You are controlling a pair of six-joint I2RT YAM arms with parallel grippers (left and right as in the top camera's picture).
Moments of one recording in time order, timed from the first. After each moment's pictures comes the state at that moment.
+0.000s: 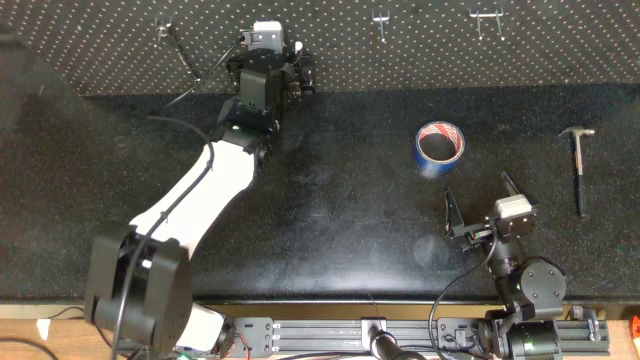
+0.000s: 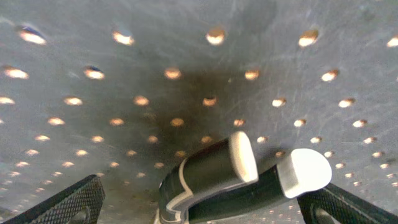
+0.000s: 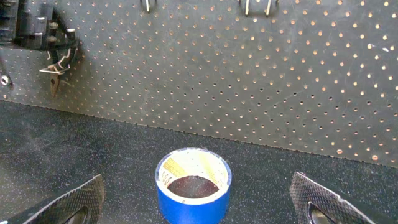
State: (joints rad) left arm -0.32 1.69 1.08 0.12 -0.28 -0.20; right arm 0.06 0.01 0.01 -0.05 -0.19 -0.04
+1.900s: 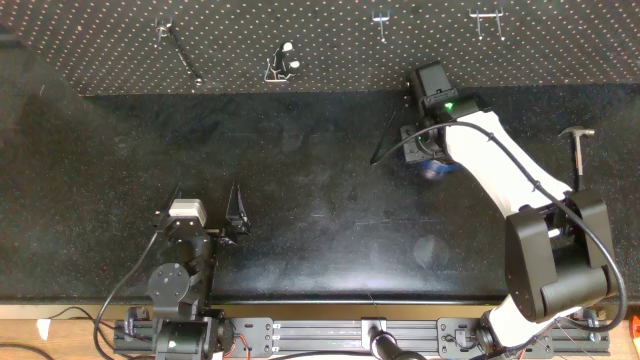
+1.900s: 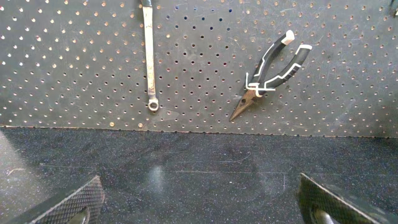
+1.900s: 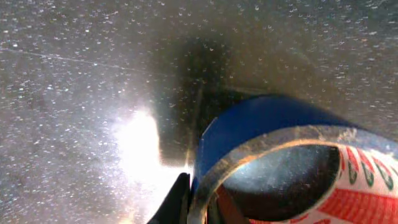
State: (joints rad) left arm -0.02 0.01 0.01 -0.07 0.00 -0.07; right arm 0.30 1.81 1.22 -0.76 0.01 0.16
